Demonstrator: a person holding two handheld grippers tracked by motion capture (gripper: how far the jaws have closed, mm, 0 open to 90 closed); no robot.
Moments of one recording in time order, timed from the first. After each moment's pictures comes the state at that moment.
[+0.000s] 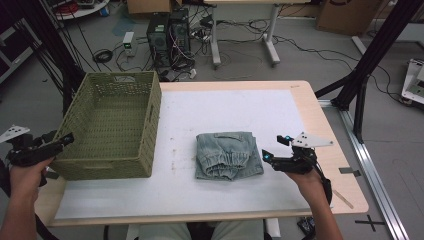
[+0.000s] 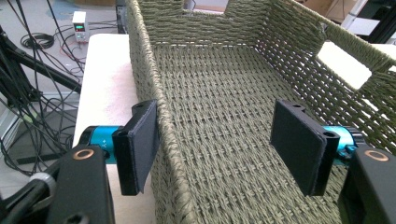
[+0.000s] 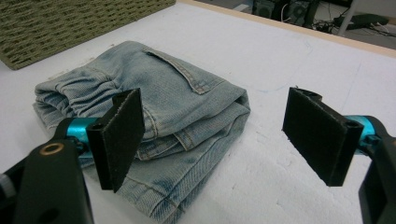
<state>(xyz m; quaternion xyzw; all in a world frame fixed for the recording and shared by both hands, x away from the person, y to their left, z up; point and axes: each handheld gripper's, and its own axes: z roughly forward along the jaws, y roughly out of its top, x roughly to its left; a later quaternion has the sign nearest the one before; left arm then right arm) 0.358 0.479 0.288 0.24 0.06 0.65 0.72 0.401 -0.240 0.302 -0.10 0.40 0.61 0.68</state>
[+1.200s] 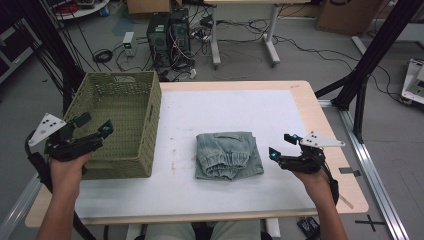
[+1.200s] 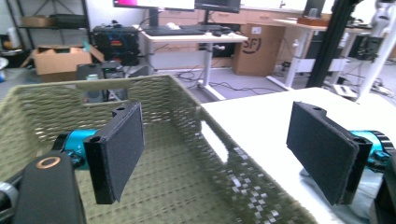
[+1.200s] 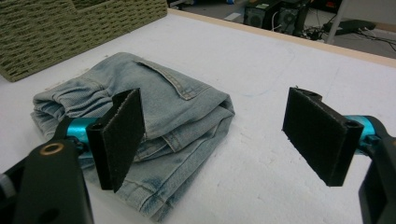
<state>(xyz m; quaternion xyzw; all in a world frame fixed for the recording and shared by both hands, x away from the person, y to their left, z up) 0.304 0.336 0.274 0.21 -0.09 0.68 0.70 0.394 -0.258 0.299 -0.10 0.38 0.63 0.67</state>
